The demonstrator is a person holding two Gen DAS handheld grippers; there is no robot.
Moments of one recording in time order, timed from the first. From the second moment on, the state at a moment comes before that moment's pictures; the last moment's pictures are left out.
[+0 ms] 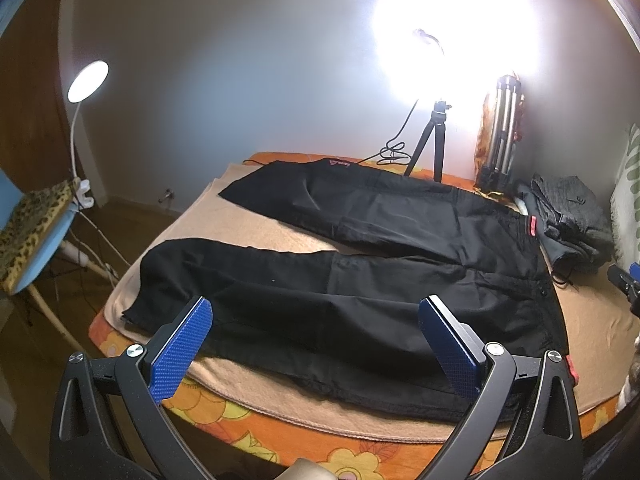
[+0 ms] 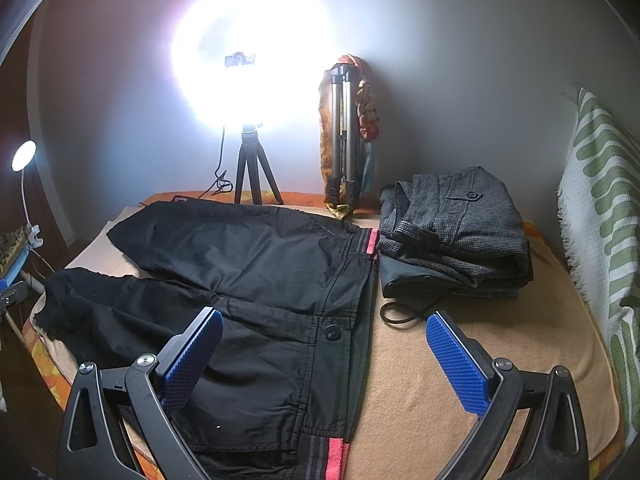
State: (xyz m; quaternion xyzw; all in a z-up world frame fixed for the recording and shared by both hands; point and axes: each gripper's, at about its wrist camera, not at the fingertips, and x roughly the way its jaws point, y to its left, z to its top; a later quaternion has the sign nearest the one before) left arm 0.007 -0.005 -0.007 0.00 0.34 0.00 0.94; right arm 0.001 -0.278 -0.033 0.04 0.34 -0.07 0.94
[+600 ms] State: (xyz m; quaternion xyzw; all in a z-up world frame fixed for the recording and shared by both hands) left arm 0.025 -0.025 -0.008 0.02 0.33 0.00 0.94; right arm 0.024 -0.274 -0.049 0.04 0.36 -0.03 0.93
